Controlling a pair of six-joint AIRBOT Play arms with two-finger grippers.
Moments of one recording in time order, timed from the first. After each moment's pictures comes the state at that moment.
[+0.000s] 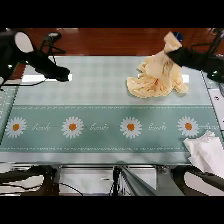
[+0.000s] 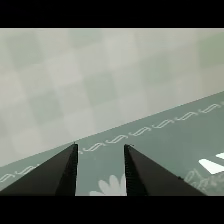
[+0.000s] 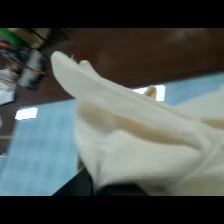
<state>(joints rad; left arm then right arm) -0.16 -1.44 1.58 1.39 -1.36 -1.40 -0.13 -1.20 1.17 -0.33 0.84 0.93</state>
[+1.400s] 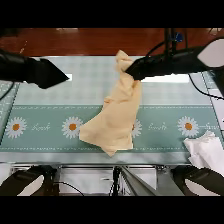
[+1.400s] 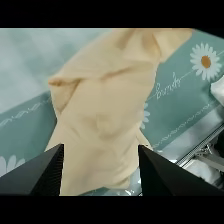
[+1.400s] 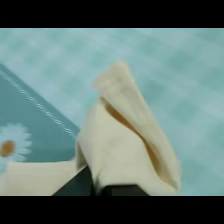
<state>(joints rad) -0.17 -0.99 1.41 0.99 -1.47 -1.42 0.35 -1.23 1.37 -1.10 1.02 1.31</state>
